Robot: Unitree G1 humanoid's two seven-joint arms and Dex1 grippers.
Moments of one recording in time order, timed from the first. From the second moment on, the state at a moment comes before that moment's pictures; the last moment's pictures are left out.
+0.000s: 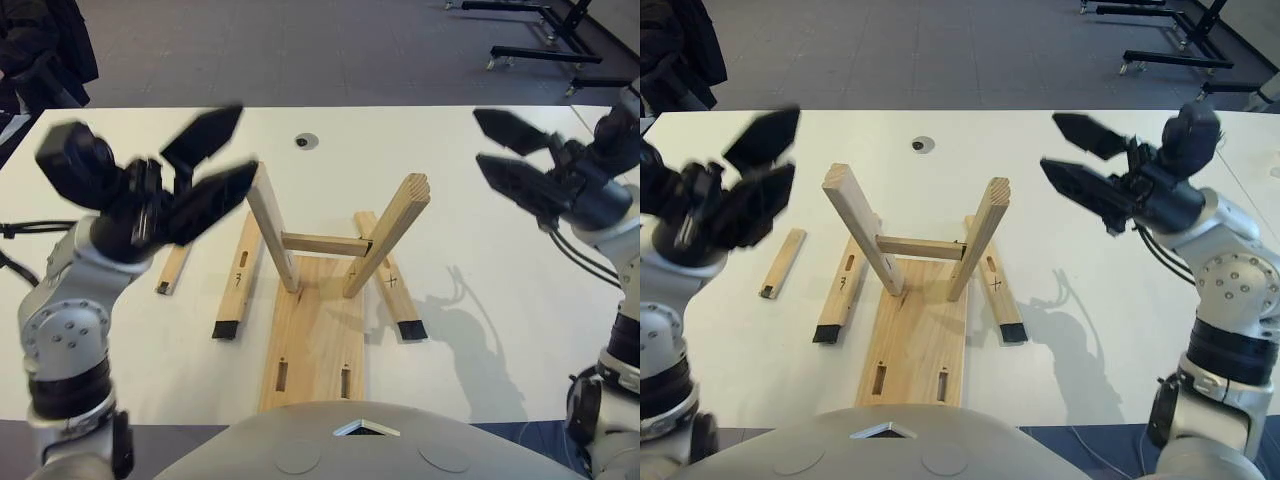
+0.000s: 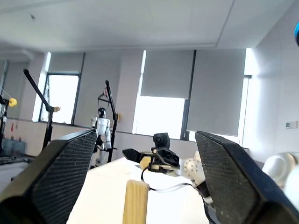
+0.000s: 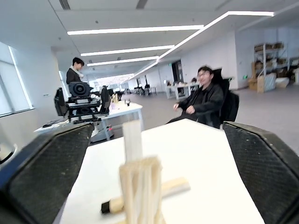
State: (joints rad) left arm 0.03 0.58 0.29 -0.61 -1.30 0.54 -0.82; right arm -0.15 -0.69 -0.39 -0.26 1.10 0.72 1.05
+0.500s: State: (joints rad) left arm 0.20 0.69 0.20 -0.55 -1.24 0.69 -1.09; right arm -0.04 -0.68 -0.01 -0.19 0.74 0.59 1.19
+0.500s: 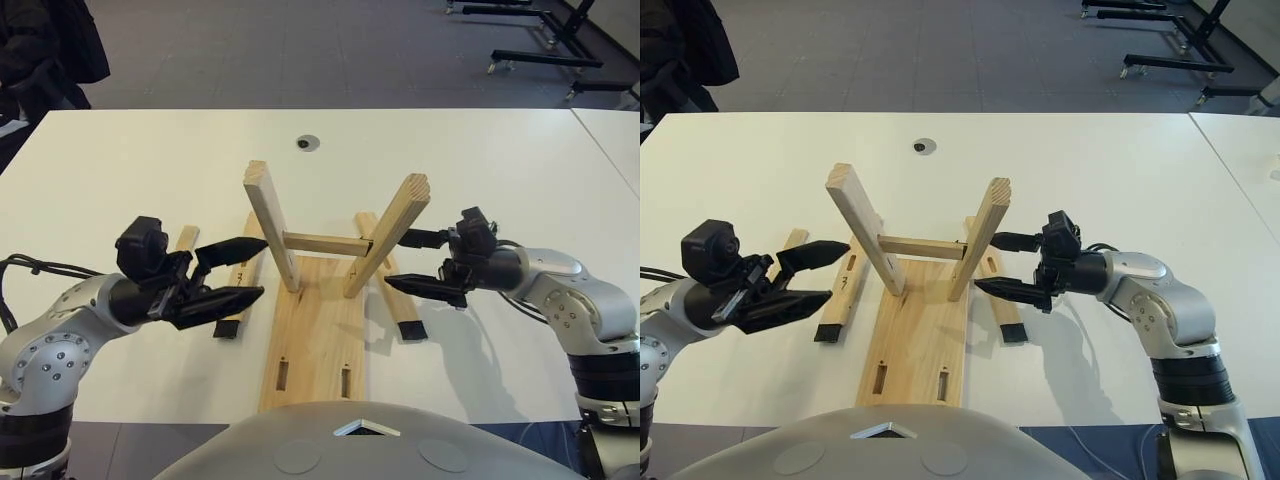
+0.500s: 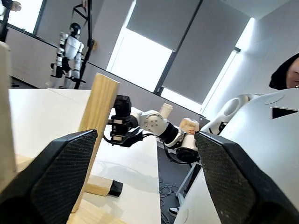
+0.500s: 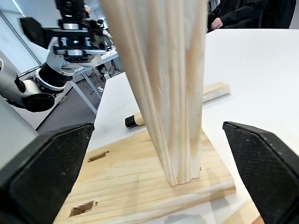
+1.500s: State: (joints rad) left arm -0.11 0.64 -0.03 -0.21 -0.74 0.58 -1.14; right arm -0.35 -0.47 0.00 0.22 0.52 0.27 1.20
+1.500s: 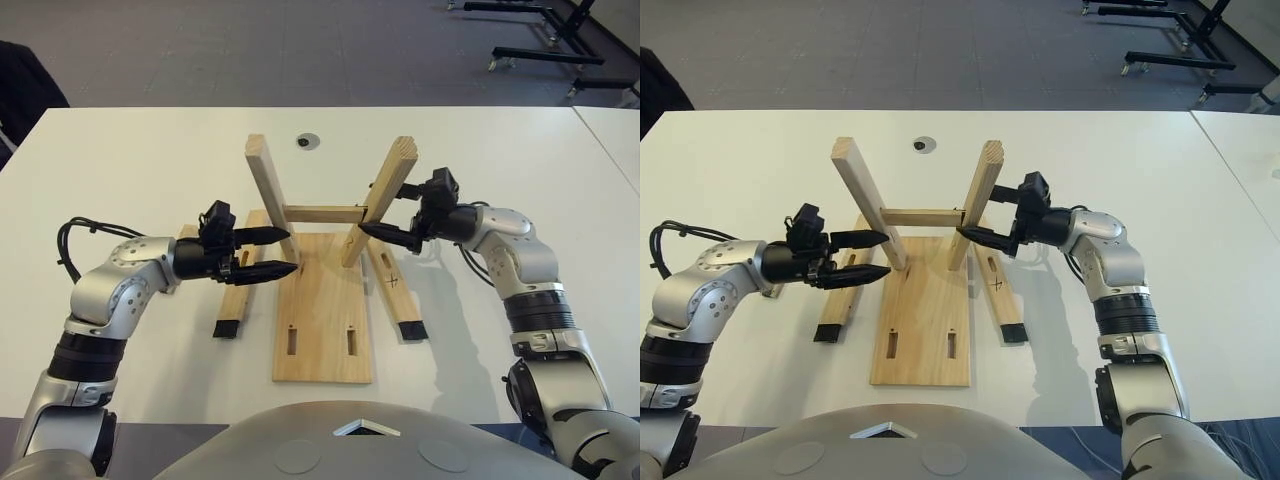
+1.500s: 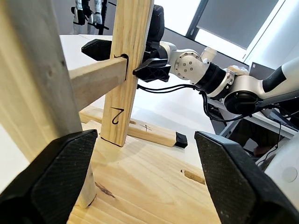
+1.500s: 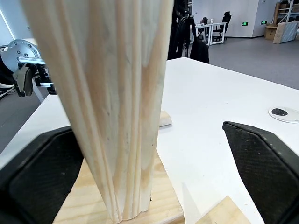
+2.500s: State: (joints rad) left arm 0.31 0.60 0.21 -0.32 -0.38 0.77 -0.40; right arm -0.11 -0.52 -0.53 -0.26 1.14 0.61 0.79
